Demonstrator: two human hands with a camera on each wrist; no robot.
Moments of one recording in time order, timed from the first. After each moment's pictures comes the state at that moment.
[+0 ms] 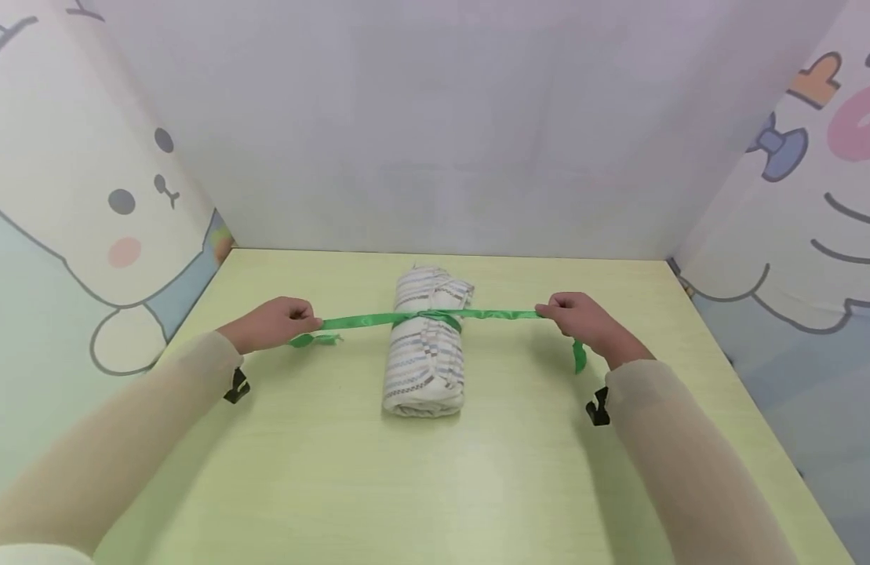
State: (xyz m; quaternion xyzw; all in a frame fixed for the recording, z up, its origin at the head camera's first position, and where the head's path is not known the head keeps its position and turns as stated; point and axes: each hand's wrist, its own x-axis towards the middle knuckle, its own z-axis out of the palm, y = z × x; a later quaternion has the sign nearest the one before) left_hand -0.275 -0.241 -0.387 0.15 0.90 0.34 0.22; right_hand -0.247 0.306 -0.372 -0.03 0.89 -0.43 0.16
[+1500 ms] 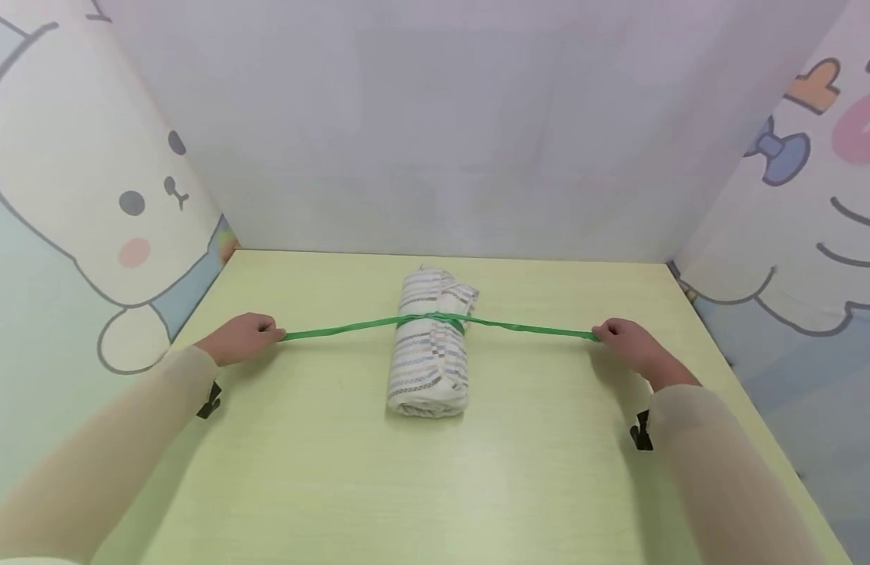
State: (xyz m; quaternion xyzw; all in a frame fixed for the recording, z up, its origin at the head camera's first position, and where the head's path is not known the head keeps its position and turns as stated) left_hand -0.267 -0.296 -0.418 0.09 0.95 0.25 0.18; right_hand -0.226 0.384 -0.399 0.01 0.95 -0.28 0.16
